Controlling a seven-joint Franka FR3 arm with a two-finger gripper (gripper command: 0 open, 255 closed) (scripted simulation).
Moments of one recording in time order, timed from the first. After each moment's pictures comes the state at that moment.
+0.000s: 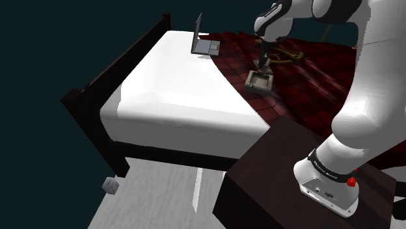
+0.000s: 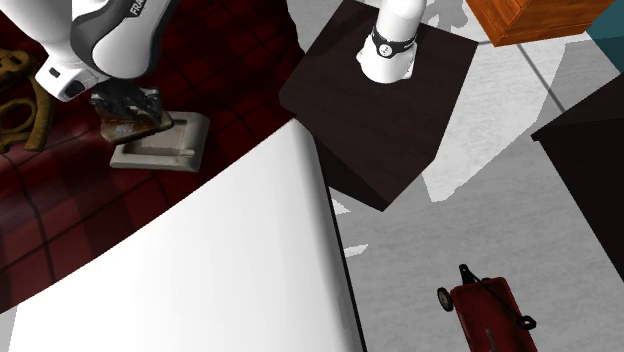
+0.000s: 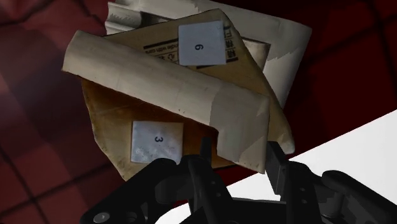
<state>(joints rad) -0.43 0.58 -0.27 -1.67 0.16 2.27 -1.38</state>
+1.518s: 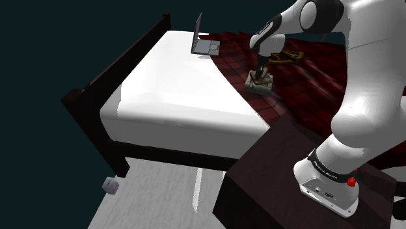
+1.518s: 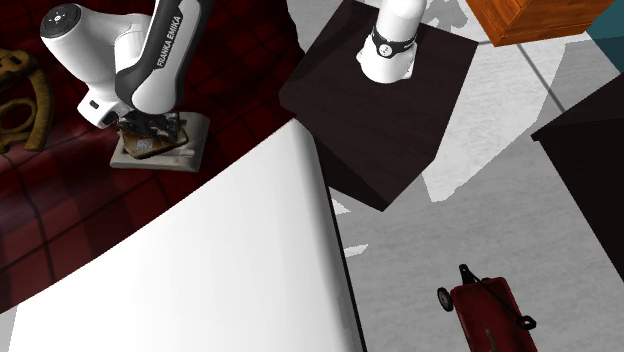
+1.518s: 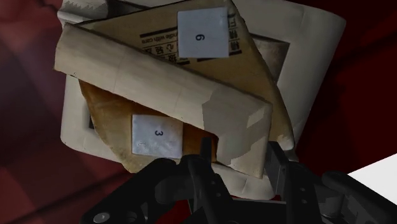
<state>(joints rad) -0.45 0.72 -0.24 -1.67 0.20 2.42 -1.40</state>
